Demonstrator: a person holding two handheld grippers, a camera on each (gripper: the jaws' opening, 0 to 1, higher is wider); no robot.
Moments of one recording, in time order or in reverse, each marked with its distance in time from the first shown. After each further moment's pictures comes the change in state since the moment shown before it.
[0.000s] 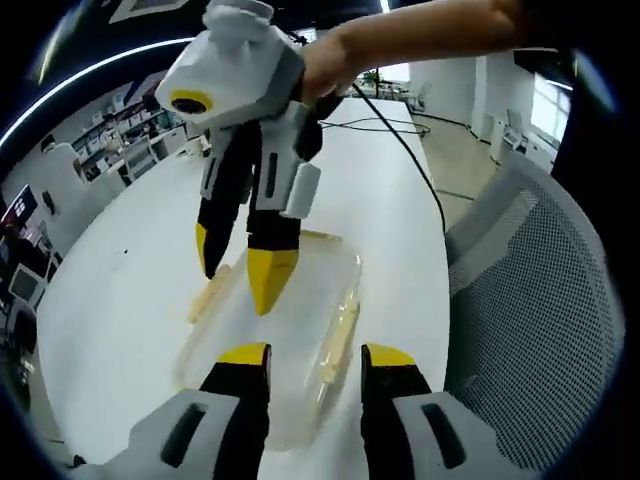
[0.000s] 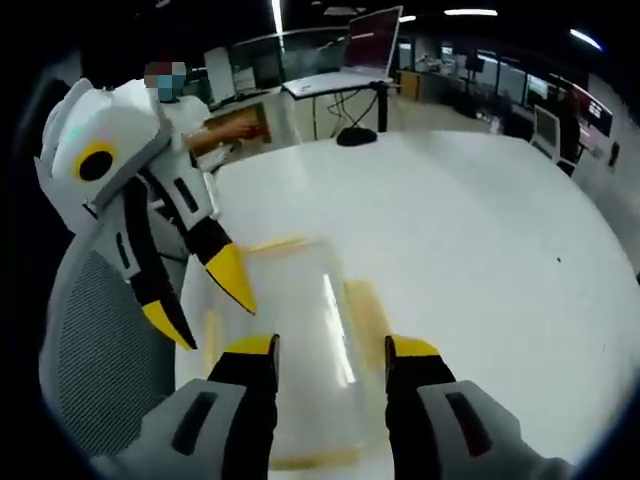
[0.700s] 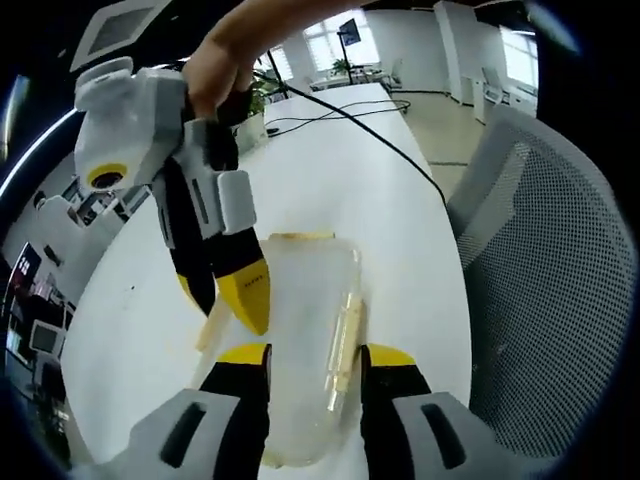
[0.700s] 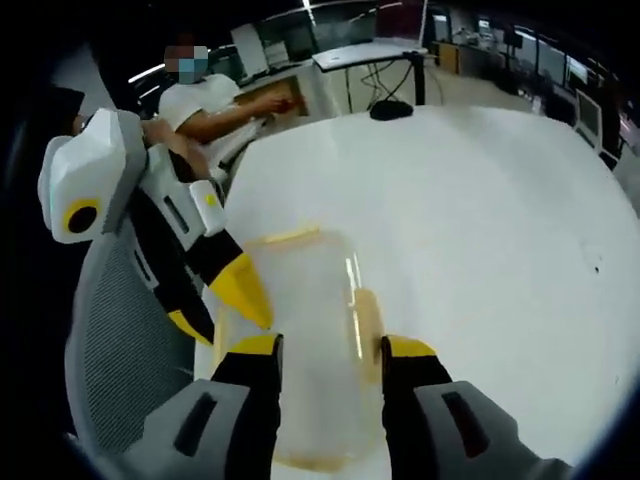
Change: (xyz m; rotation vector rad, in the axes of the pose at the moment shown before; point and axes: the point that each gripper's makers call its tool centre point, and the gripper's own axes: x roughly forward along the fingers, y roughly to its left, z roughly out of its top) left arm 0.010 0.004 0.004 0.190 0.009 0.038; right arm 0.010 0.002 0.001 -0.013 0.134 0.183
